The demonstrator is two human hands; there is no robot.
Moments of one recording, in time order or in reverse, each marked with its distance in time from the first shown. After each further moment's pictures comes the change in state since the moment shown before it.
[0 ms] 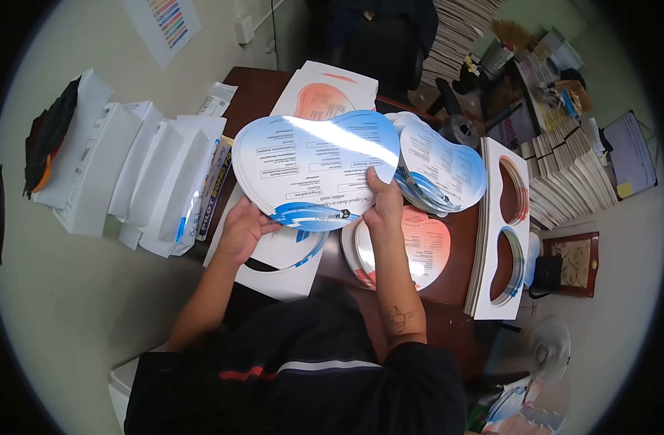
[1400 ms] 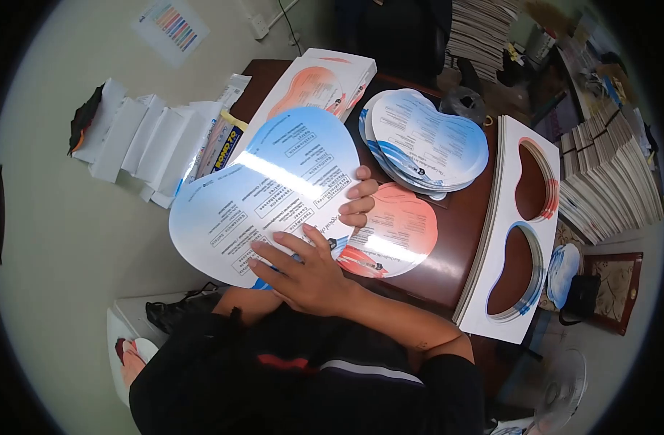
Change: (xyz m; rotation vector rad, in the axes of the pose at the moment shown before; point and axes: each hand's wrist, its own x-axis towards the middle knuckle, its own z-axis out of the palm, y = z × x) left_hand 0.077 -0.174 0.239 -0.937 -0.785 -0.389; right_hand -0.179 -0.095 -0.089 -1.171 -0.994 -1.189
